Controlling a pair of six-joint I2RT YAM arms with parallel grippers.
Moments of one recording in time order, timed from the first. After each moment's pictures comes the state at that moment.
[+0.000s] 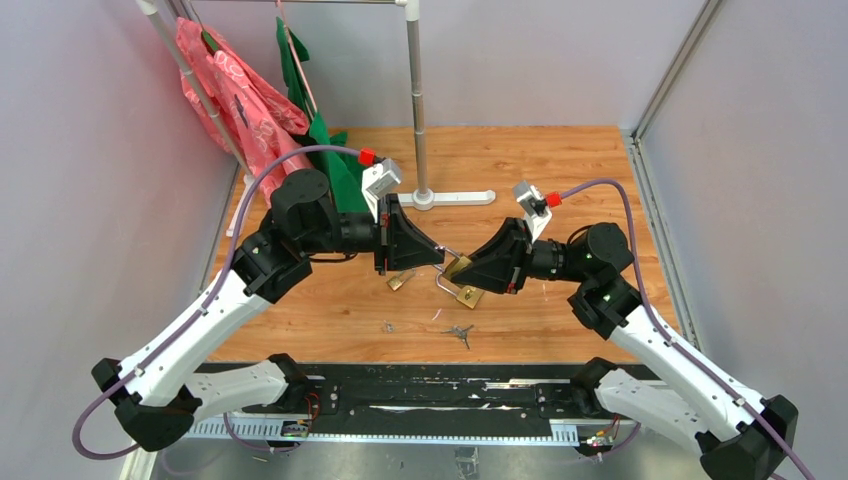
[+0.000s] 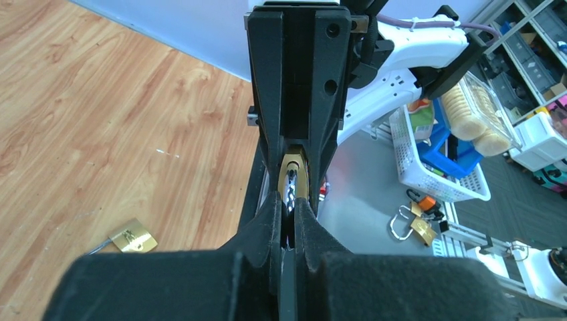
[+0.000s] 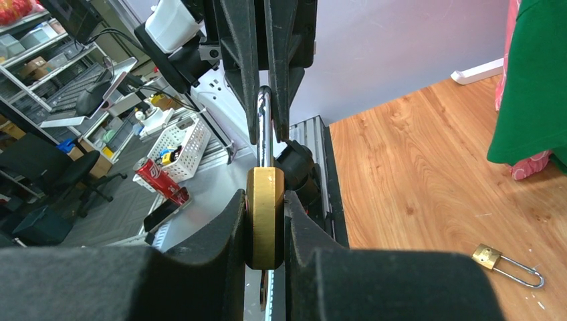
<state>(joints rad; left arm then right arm) -0.76 1.04 1.23 -0.29 0.73 -0.36 0.67 0.82 0.75 0.36 -0.86 0.64</state>
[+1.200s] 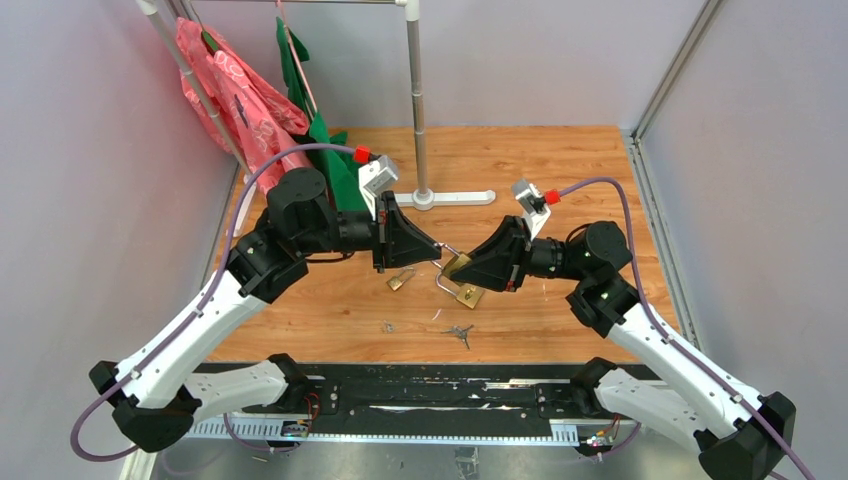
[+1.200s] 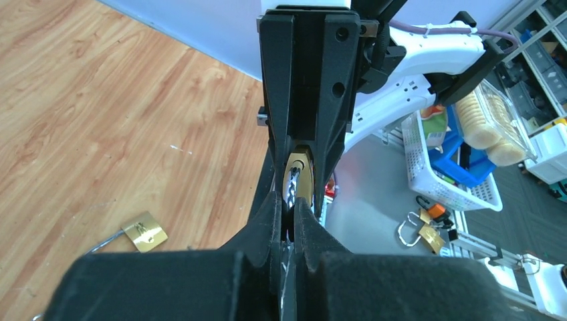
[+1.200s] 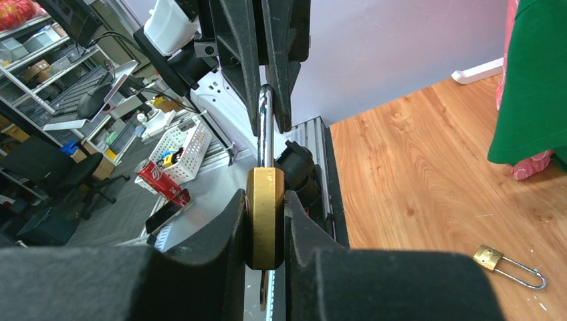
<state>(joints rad) -0.76 1.03 1.25 -0.33 0.67 -0.35 0.66 0.84 0.75 0.39 -0.86 0.66</state>
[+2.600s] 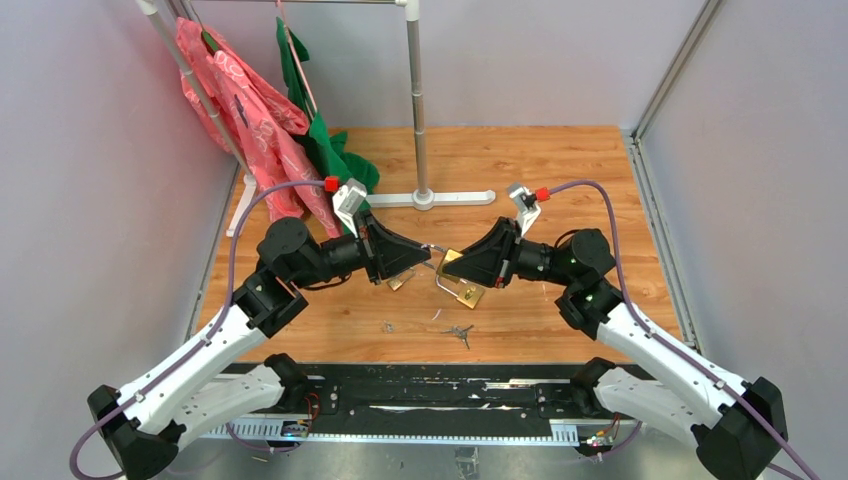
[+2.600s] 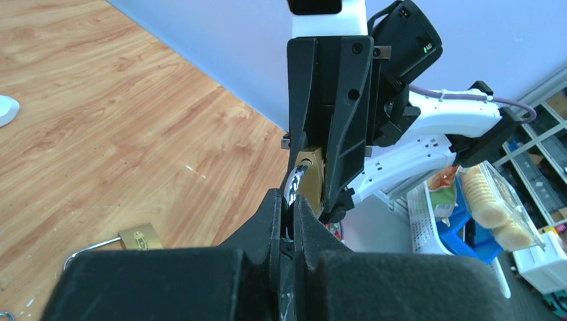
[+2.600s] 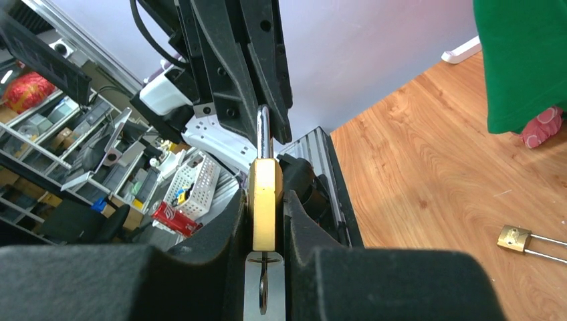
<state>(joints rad) -0.74 0.83 0.83 0.08 0.51 -0.58 0.66 0.88 0.64 0.52 -0.74 0.83</state>
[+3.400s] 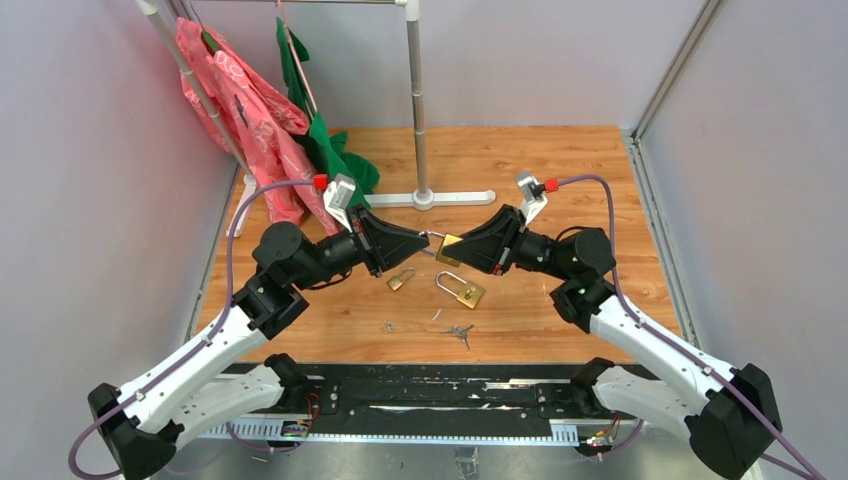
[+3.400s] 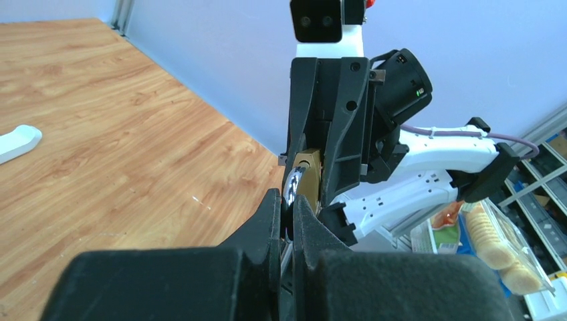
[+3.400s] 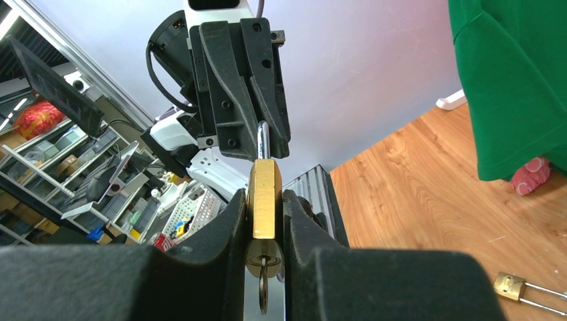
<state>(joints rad) -0.75 0.82 0.79 0.19 0.42 -0.64 0.66 0.96 0.64 0.73 -0.68 0.91</state>
